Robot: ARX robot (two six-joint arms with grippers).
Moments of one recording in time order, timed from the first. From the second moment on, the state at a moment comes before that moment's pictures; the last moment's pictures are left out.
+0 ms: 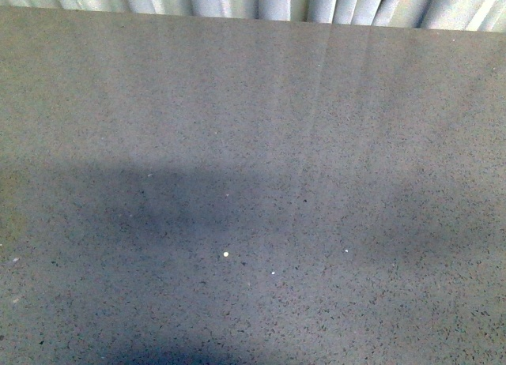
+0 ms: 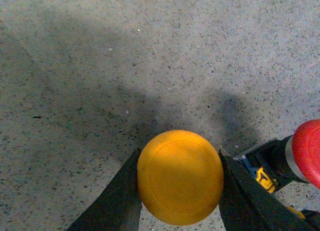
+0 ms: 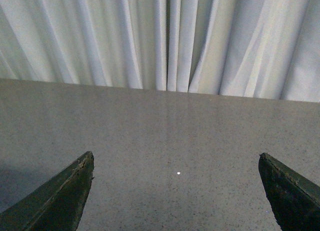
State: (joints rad) left arm 0.52 1.60 0.30 0.67 0.32 0.11; right arm 0.00 0.00 0.02 0.00 0.00 0.00
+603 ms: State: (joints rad) left arm -0.12 1.46 0.47 0.60 0.09 -0.07; right arm 0.00 0.00 0.02 0.00 0.00 0.00
